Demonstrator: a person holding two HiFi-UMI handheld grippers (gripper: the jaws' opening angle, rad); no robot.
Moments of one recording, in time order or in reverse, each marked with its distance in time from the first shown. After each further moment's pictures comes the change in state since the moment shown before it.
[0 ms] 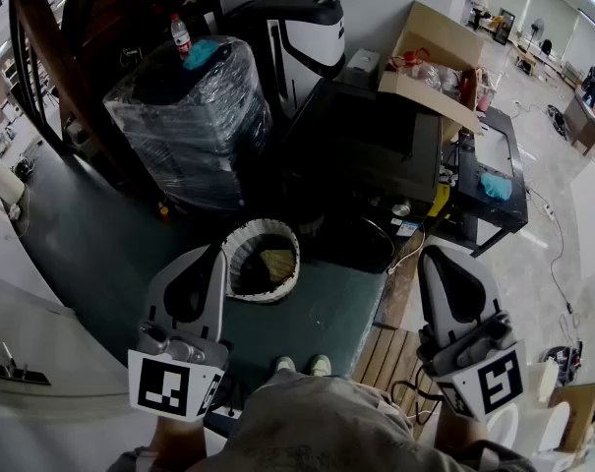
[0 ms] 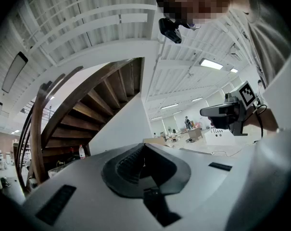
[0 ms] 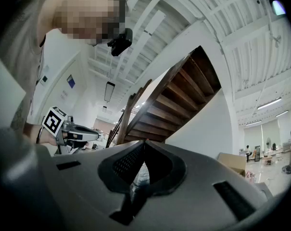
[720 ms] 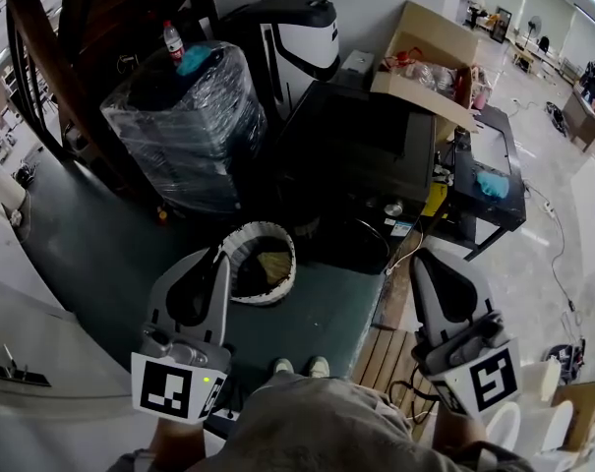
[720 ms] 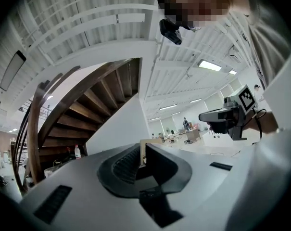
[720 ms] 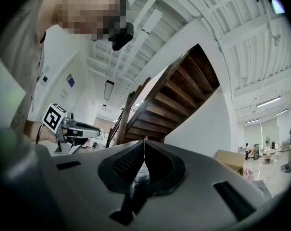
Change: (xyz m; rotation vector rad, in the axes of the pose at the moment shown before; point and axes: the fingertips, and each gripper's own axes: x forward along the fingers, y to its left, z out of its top) left arm 0.008 -0.029 0.007 -0.009 -0.004 -0.019; right arm -0.019 -0.017 -0.014 -0.022 0.036 -0.001
